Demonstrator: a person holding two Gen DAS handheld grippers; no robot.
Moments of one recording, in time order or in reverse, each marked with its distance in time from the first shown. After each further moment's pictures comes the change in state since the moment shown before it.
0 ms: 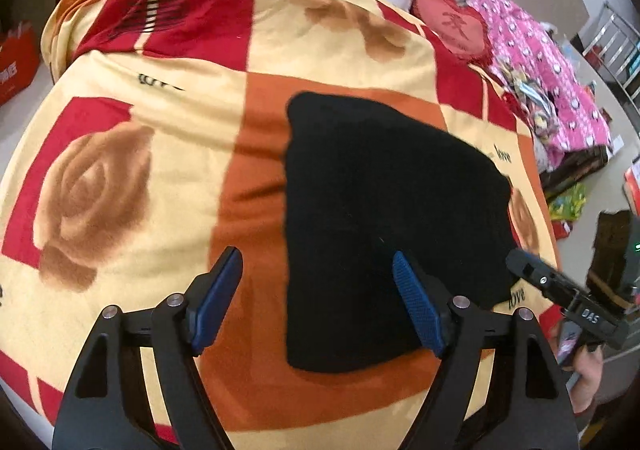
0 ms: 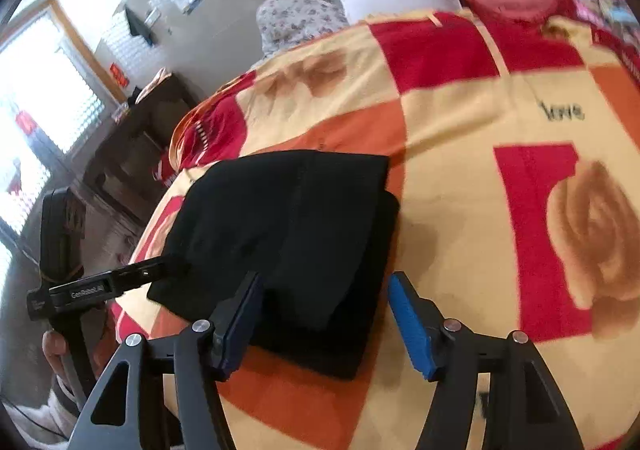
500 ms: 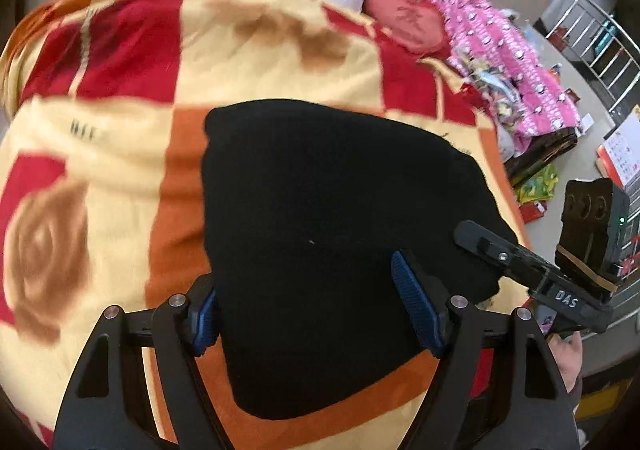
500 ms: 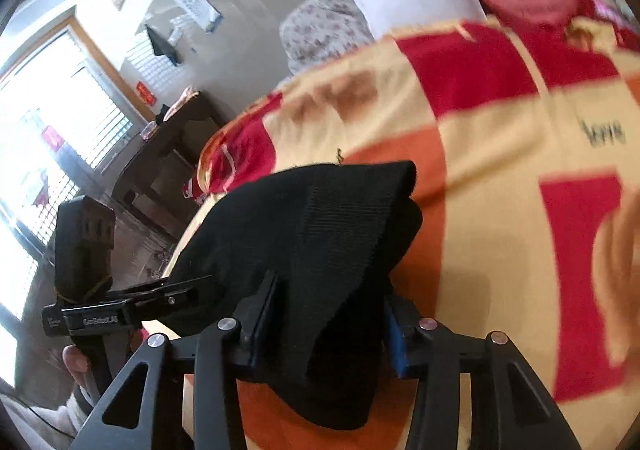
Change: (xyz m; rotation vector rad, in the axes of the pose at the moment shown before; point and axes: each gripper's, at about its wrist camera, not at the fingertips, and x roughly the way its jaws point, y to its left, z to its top) left arm 0.000 -0.041 0.030 0.117 -0.012 -0.119; right arm 0.003 0.021 0.037 -0.077 -0.094 0.081
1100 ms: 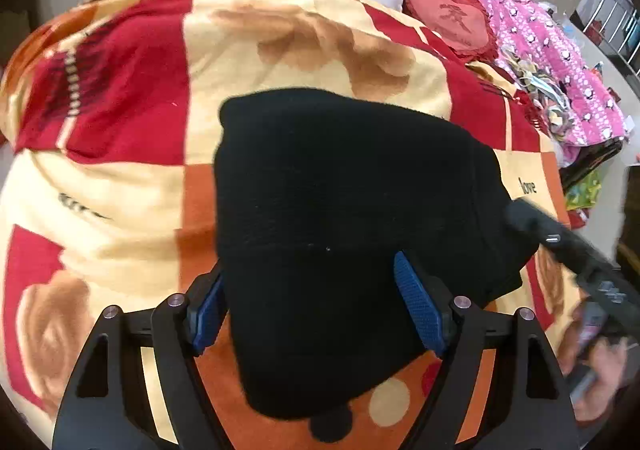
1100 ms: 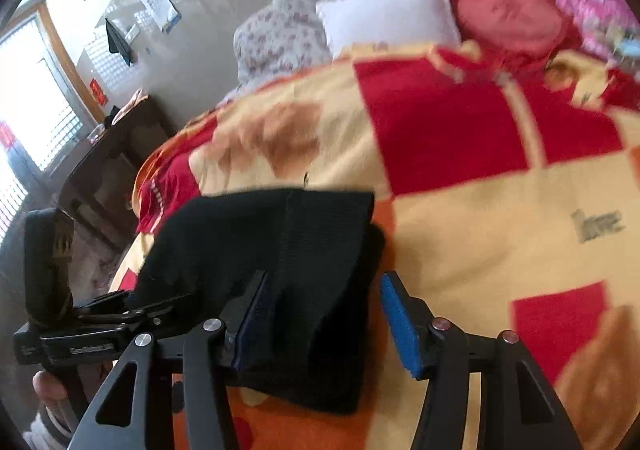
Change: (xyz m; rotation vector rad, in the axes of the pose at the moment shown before) left arm 0.060 0.022 0.055 -0.001 0.012 0.178; right arm 0.031 -0.019 0.060 -0.029 -0.032 -0.209
